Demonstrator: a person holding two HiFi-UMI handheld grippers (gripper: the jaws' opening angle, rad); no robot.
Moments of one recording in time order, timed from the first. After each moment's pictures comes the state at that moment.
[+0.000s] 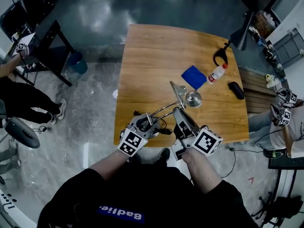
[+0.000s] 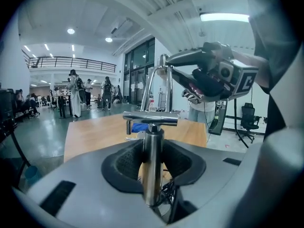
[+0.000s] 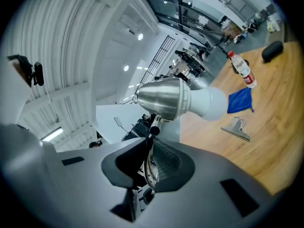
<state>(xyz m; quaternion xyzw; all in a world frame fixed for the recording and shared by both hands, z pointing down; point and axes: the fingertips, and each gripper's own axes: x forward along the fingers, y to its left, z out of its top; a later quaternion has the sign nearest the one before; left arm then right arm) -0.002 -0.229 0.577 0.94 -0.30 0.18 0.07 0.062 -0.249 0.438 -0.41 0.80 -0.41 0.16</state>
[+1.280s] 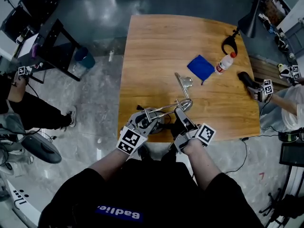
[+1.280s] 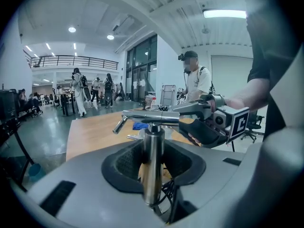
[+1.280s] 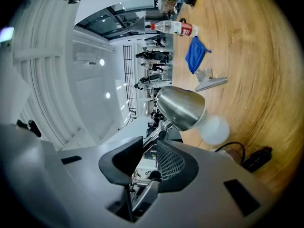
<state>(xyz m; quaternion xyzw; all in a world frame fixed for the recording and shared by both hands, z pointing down) -0.003 -0.232 0.580 0.93 -0.31 0.19 0.08 0.094 -0.258 0.571 -0.31 0.66 -0.61 0.32</state>
